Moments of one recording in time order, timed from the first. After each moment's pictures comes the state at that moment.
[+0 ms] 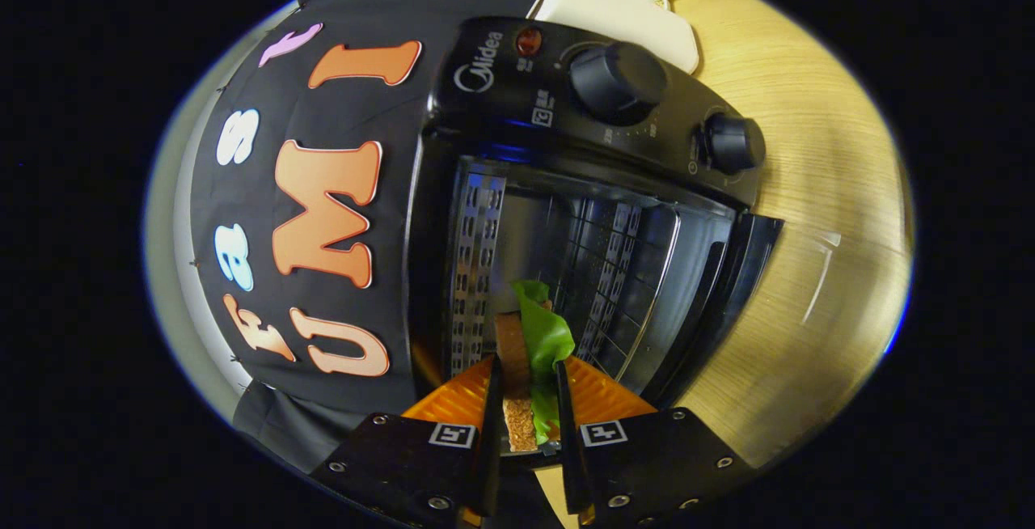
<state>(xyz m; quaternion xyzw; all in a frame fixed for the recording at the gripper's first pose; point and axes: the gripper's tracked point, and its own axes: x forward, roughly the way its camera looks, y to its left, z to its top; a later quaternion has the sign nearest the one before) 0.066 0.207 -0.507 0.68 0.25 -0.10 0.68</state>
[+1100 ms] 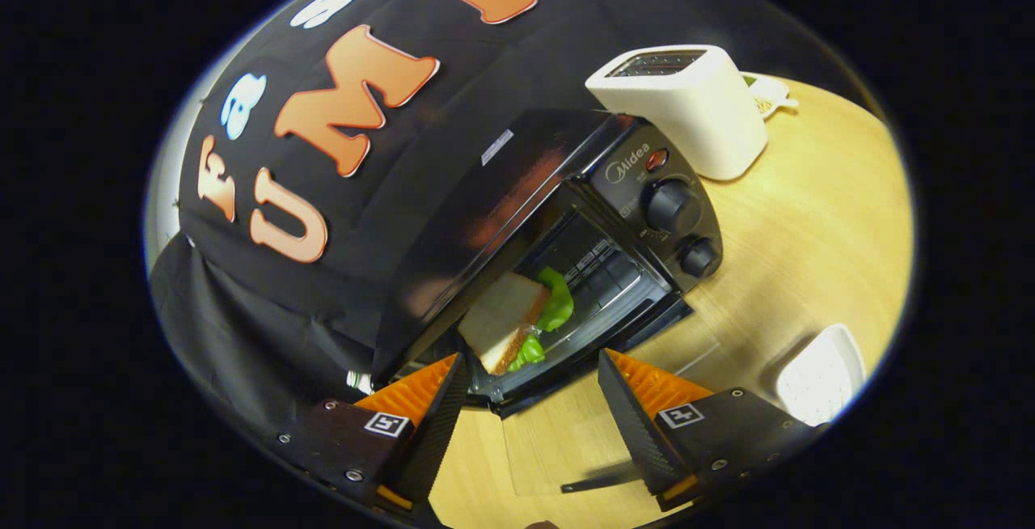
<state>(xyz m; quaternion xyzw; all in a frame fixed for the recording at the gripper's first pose) -0.019 0.172 -0.470 0.42 0.39 -0.03 0.82</state>
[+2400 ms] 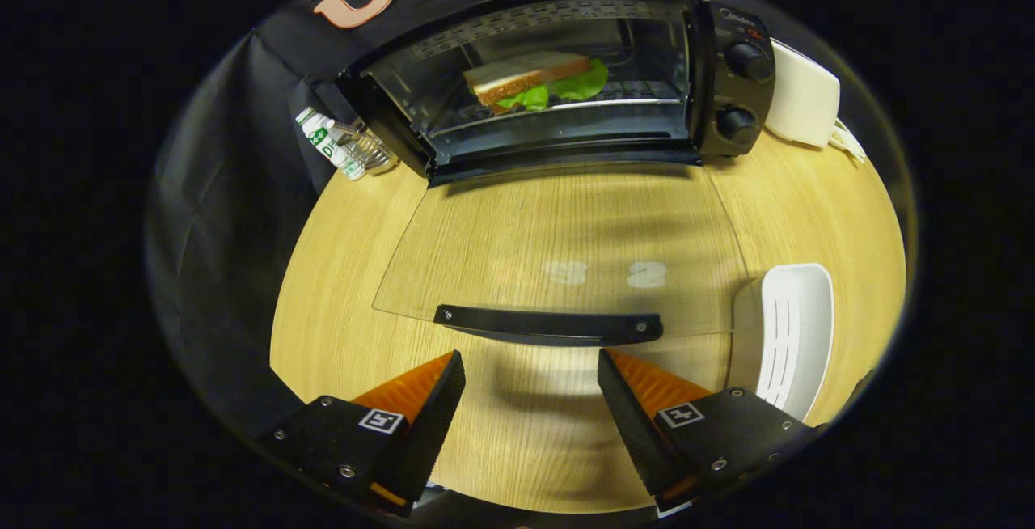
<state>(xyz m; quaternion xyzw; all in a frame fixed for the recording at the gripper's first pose) -0.178 0.223 -0.548 0.15 0.60 0.13 0.77</state>
